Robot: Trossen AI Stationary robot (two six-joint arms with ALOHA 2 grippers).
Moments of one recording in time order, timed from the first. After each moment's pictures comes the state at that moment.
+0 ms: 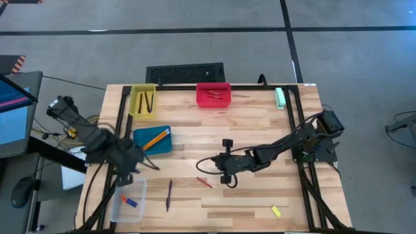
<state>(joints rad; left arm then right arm) -0.63 1.00 1.03 -1.28 0.06 -0.88 0.33 1.72 1.02 0.02 0.49 0.06</state>
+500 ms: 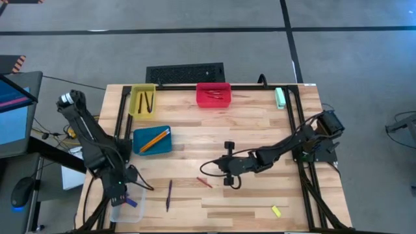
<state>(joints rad) -1.02 1.02 0.69 -0.85 0.16 -1.44 0.36 1.72 0.90 0.18 0.47 0.05</state>
